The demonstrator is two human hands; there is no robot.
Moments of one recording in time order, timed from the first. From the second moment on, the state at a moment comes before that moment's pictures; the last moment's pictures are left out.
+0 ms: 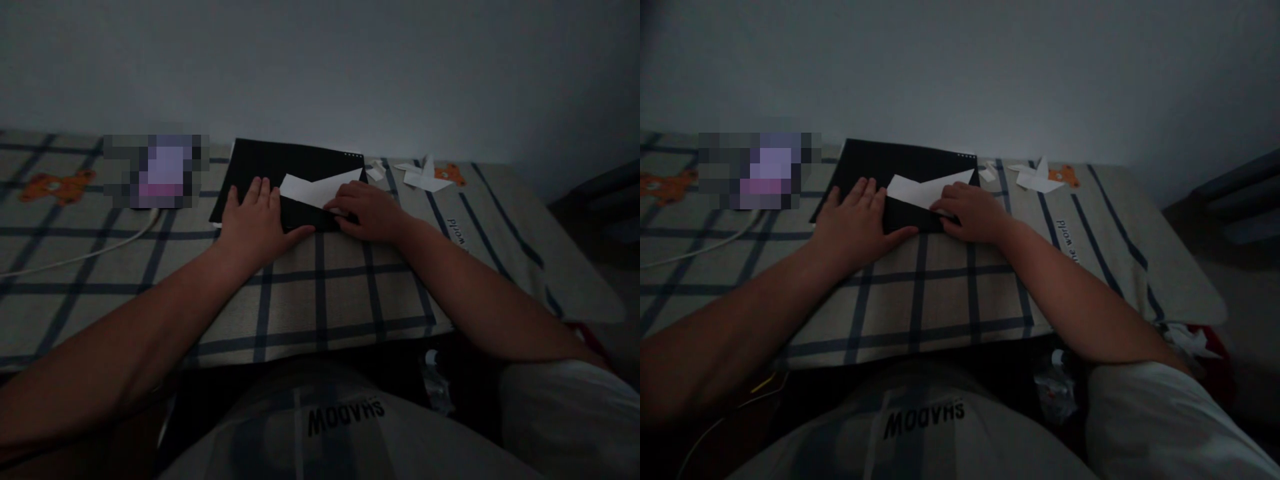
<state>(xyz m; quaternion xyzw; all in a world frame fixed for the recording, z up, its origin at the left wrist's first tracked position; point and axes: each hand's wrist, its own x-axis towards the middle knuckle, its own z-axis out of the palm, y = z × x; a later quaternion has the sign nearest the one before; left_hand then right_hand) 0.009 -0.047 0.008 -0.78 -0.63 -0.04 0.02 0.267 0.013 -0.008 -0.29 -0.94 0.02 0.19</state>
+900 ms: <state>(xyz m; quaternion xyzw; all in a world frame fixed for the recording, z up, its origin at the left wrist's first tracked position) 0.009 -0.037 0.018 -0.87 -0.49 0.03 -0.04 0.266 0.014 -0.003 -0.29 -0.94 0.04 0.17</state>
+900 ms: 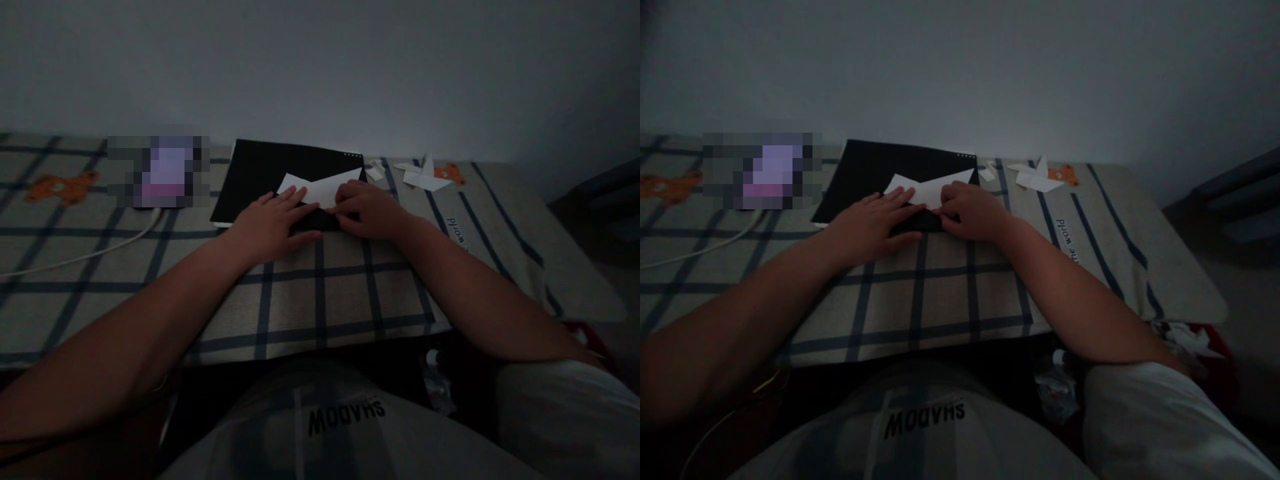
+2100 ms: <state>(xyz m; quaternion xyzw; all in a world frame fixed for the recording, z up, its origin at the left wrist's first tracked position) 0.007 -0.042 0.019 -0.77 -0.63 -0.07 0.06 0.283 0.027 -0.012 -0.30 -0.90 0.06 0.31</state>
